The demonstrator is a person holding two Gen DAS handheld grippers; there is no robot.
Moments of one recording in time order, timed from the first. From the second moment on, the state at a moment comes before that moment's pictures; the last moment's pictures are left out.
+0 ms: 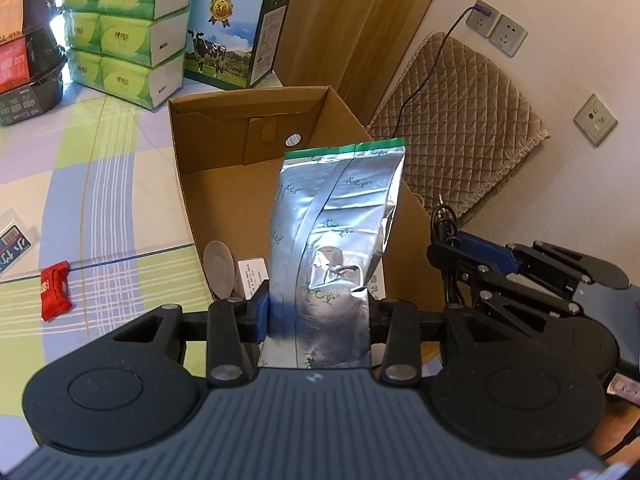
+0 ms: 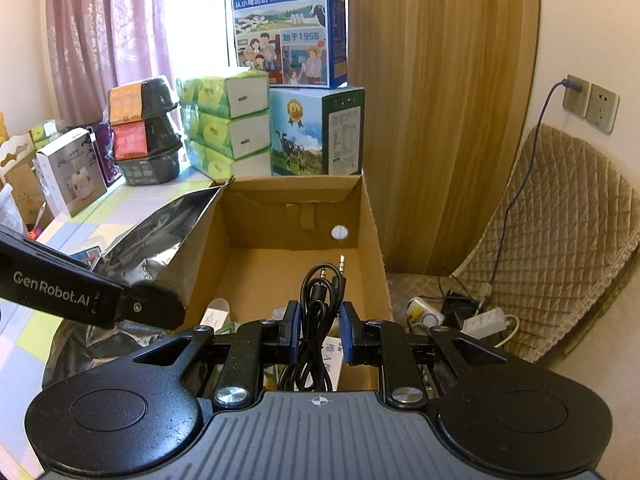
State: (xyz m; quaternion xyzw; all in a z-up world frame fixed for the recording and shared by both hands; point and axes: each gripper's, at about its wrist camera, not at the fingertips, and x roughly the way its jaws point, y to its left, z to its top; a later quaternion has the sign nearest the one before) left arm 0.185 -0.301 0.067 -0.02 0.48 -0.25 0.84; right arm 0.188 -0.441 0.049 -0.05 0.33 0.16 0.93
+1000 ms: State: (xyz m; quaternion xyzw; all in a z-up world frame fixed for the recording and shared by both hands) left arm 0.181 -0.260 0.079 -0.06 0.44 -0.22 0.87; right arm 0.197 -0.430 0.053 -0.04 0.32 0.18 0.93
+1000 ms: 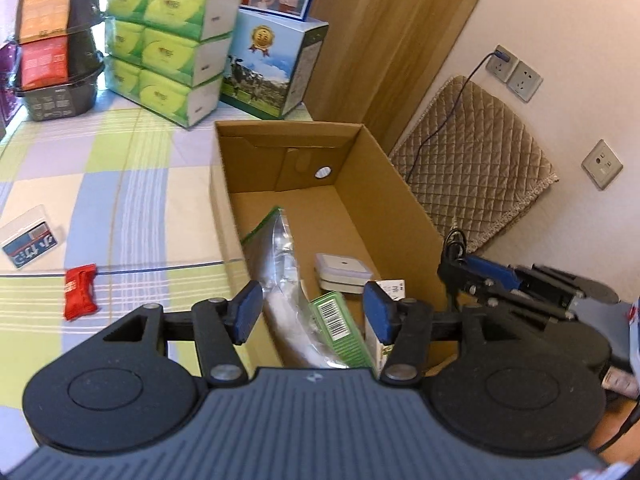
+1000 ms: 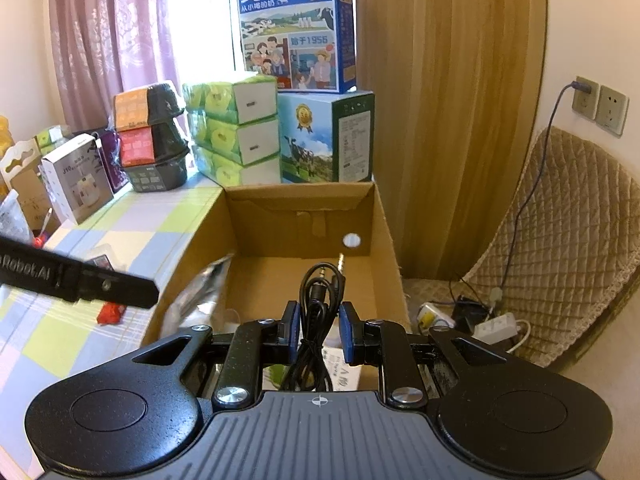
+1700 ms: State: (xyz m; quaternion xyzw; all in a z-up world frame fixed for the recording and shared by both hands) left arm 0.098 -0.173 0.058 -0.05 0.41 -0.14 0.90; right arm 0.114 -0.438 0.061 0.05 0.30 0.17 0.94
